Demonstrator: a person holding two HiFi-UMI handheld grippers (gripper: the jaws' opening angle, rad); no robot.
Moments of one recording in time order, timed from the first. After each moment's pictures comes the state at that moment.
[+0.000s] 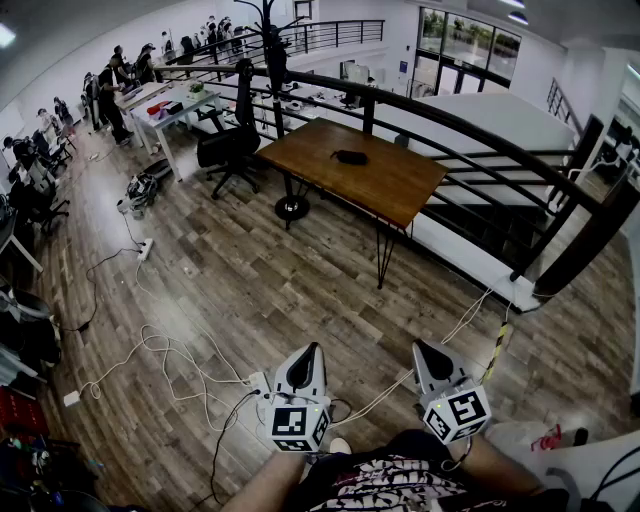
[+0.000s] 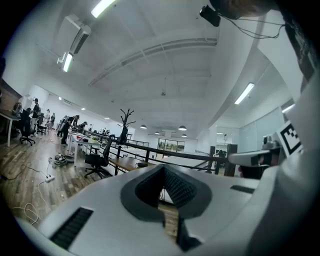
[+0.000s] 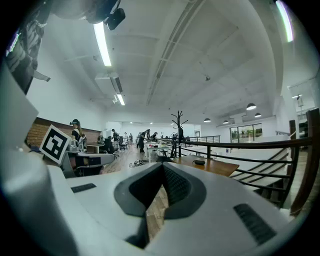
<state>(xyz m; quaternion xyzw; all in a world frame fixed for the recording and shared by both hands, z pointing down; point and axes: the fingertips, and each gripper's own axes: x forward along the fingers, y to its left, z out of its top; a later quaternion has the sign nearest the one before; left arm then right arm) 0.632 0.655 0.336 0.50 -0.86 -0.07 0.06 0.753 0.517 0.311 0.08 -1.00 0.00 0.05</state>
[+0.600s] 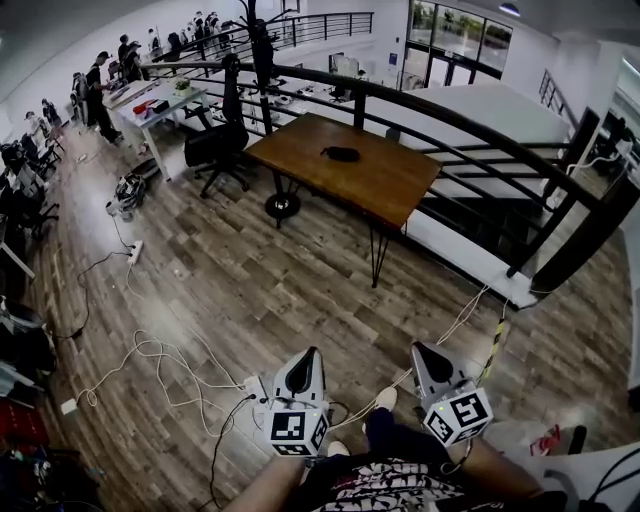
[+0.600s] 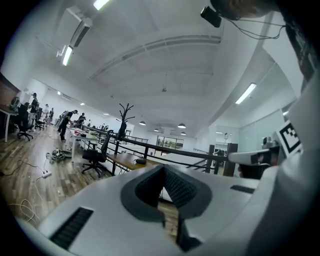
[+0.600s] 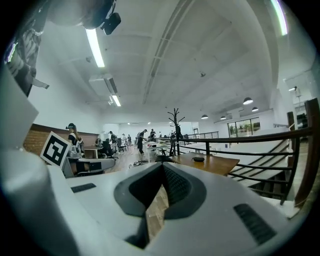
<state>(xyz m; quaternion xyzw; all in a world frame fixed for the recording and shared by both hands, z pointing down) 0.603 0.628 0.359 0.50 -0.86 -0.07 0.08 0.723 0.488 0.330 0.08 -0.99 0.03 0.06</state>
